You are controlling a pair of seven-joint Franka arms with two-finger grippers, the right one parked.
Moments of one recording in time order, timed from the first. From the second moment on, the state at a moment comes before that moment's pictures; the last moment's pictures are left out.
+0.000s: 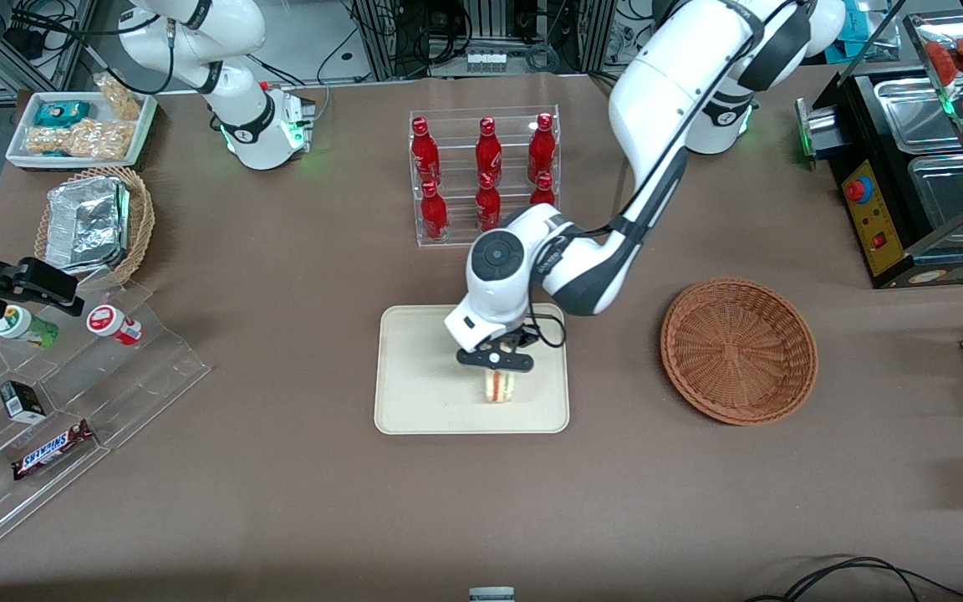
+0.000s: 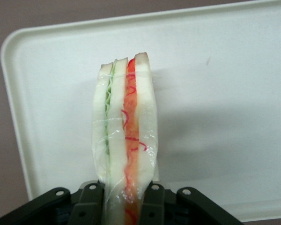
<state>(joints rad) -0.63 0.80 -0.18 -1.37 0.18 2.19 -0.75</state>
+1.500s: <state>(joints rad) -0.39 0.40 -0.15 -1.30 0.19 1.79 -0.72</state>
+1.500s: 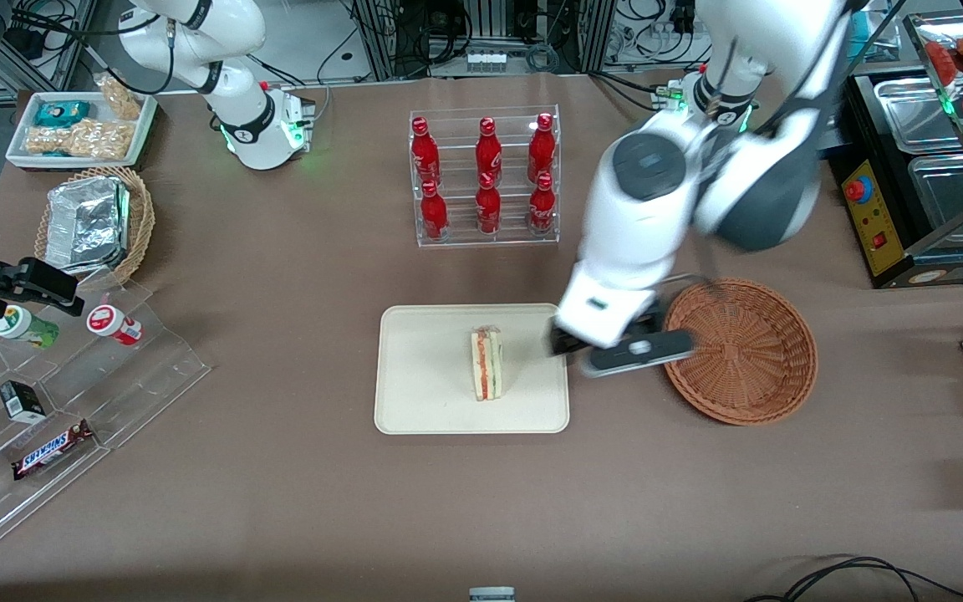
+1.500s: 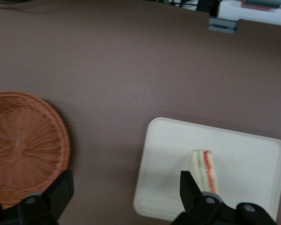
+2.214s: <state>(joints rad) 0.03 0.14 -0.15 -1.36 0.07 1.39 -0.23</state>
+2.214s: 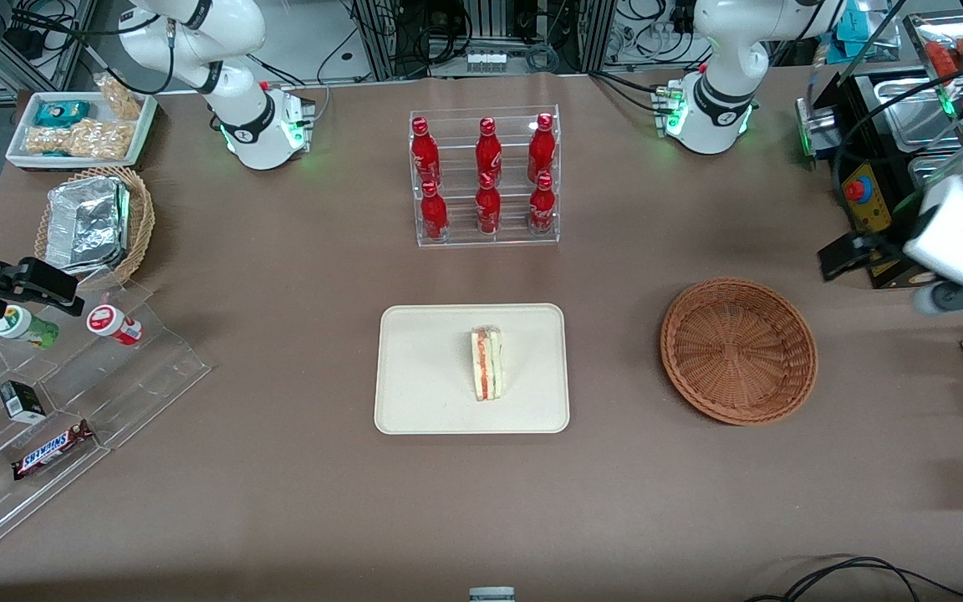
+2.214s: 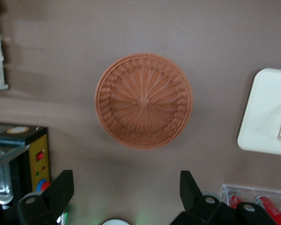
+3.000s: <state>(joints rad) 0.05 0.01 -0.16 -1.51 0.06 1.35 -0.21</state>
